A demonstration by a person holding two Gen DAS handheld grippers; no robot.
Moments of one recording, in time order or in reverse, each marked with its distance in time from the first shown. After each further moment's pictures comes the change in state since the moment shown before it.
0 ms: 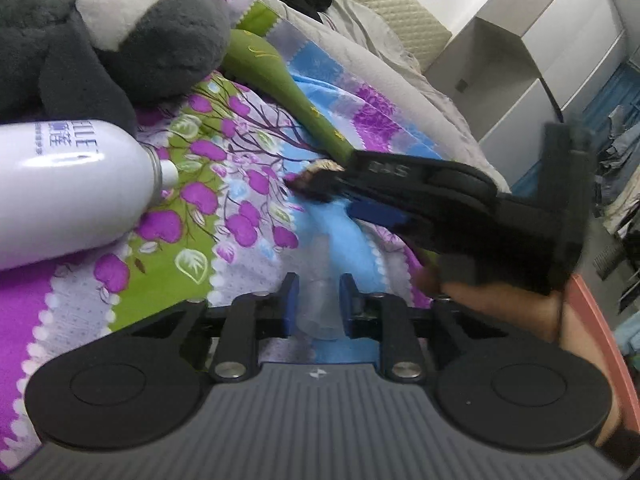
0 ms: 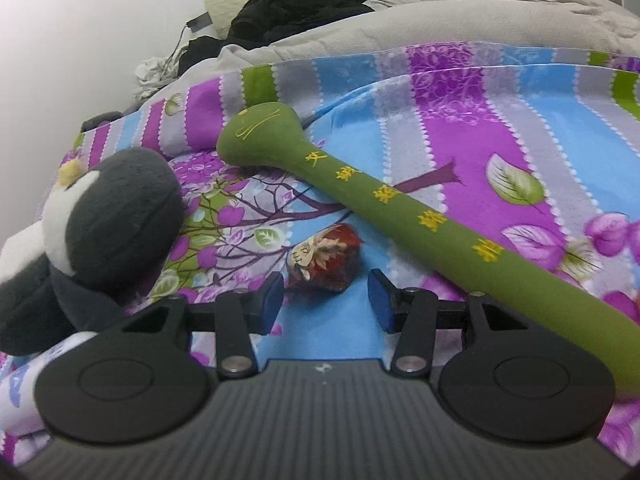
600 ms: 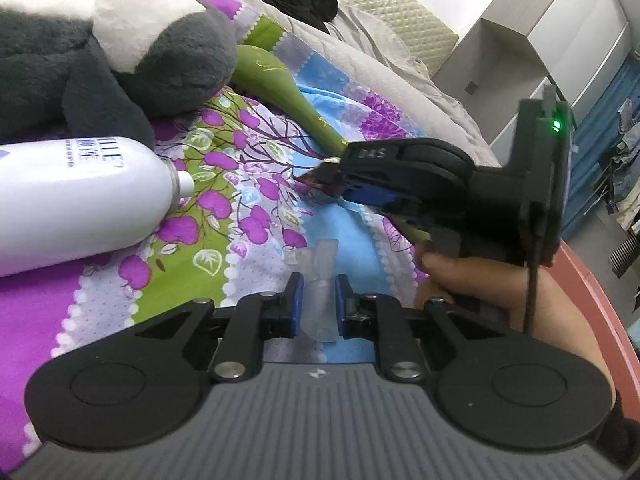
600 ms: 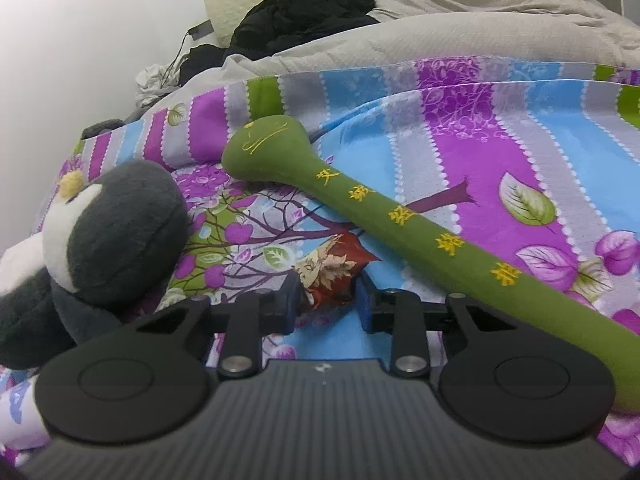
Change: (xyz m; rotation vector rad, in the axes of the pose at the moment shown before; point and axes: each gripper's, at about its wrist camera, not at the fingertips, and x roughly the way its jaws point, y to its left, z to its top) left arm -0.020 -0.009 -0.005 0.026 -0.027 0.057; right arm -0.003 0.010 0.007 -0.003 -0.026 -0.011
